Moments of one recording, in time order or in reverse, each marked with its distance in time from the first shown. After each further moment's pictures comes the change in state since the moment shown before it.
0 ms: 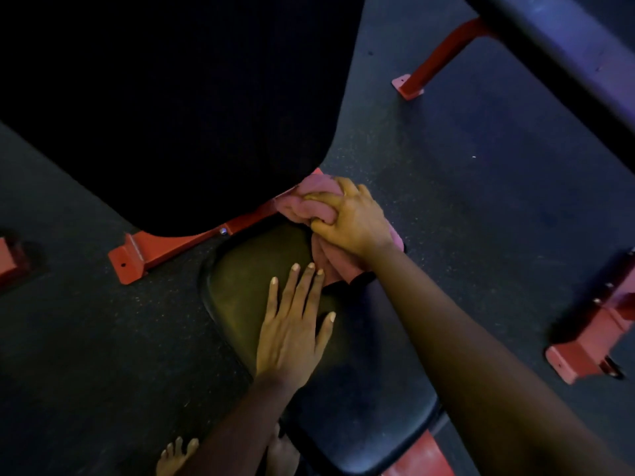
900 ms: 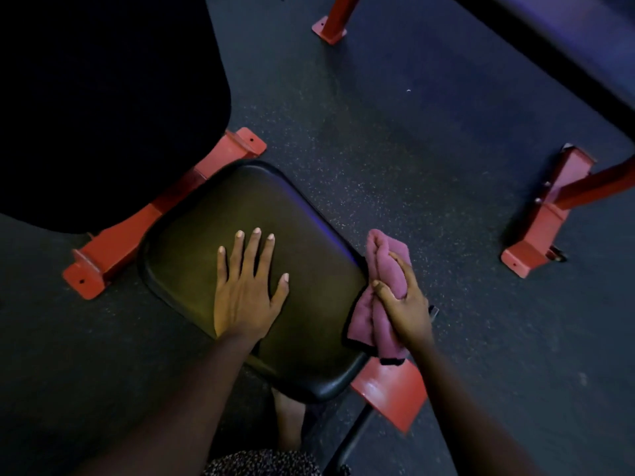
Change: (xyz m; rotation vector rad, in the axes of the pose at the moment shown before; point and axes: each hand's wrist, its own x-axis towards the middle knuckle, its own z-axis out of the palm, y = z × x) left_hand -0.003 0.004 0.003 0.111 -0.096 0.050; right_hand -0.259 0.045 0.050 0.798 0.262 0.801
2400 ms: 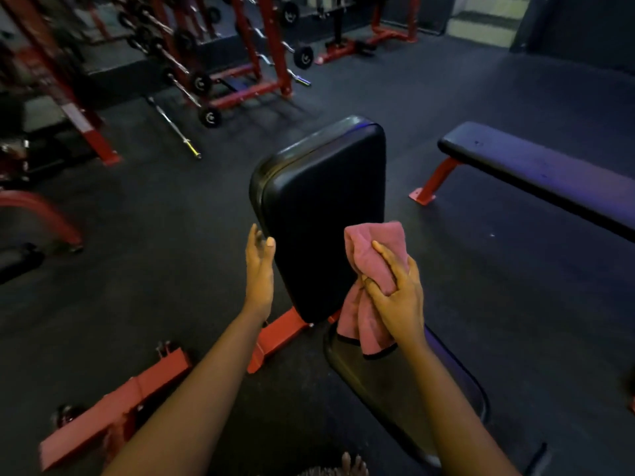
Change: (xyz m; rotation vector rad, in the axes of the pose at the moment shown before) left_hand -0.009 -0.151 -0.355 -1.344 0.513 -0.291; right_hand -0.118 -0.352 0.024 0.305 0.062 -0.624
